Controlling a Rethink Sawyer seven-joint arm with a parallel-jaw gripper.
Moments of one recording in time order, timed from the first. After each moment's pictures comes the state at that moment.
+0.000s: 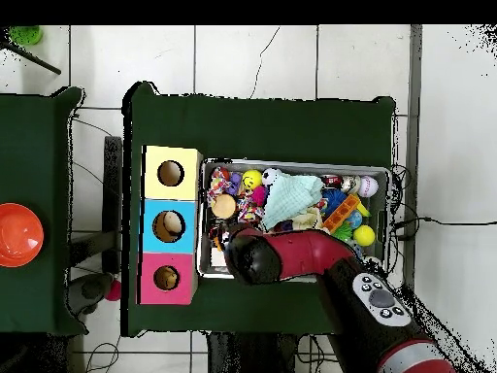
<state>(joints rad) -0.58 -0.64 0.42 1.92 -0.46 0.29 1.61</state>
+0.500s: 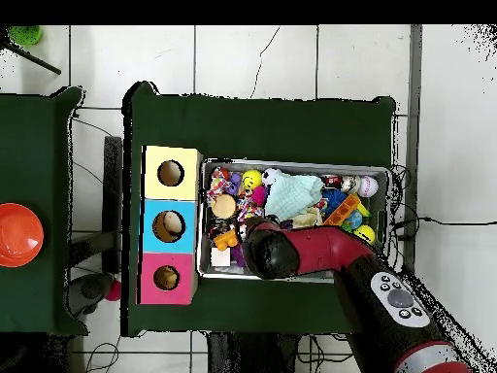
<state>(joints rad) -0.62 -0.62 0.42 1.87 -0.52 0.29 1.61</state>
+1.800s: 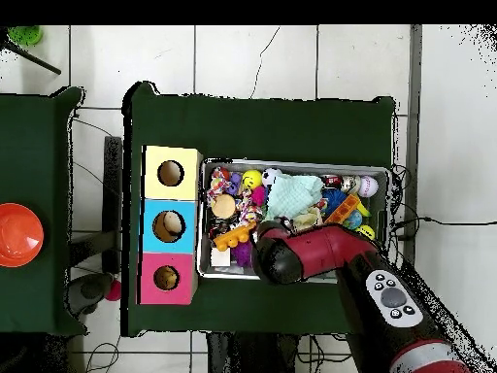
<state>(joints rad) -0.58 -0.62 0.35 1.82 -0.75 0.29 1.61</state>
